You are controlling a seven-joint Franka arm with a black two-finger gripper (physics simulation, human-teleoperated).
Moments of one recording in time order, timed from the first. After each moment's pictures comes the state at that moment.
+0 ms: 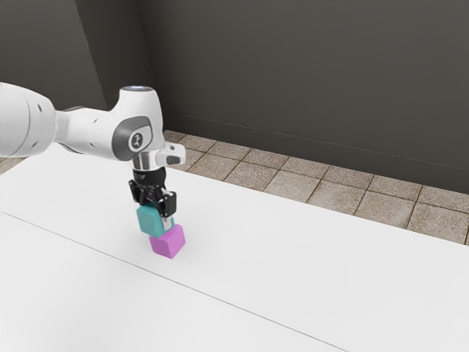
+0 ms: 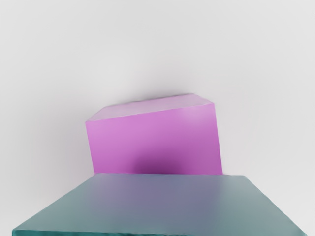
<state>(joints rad) 0.00 0.28 0.06 -1.92 -0.02 2.05 0.21</state>
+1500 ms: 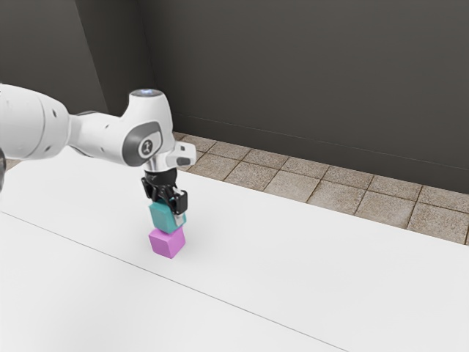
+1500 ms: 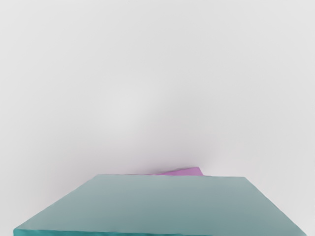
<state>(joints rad) -0.01 0.34 0.04 -1.89 0.01 2.17 0.21</state>
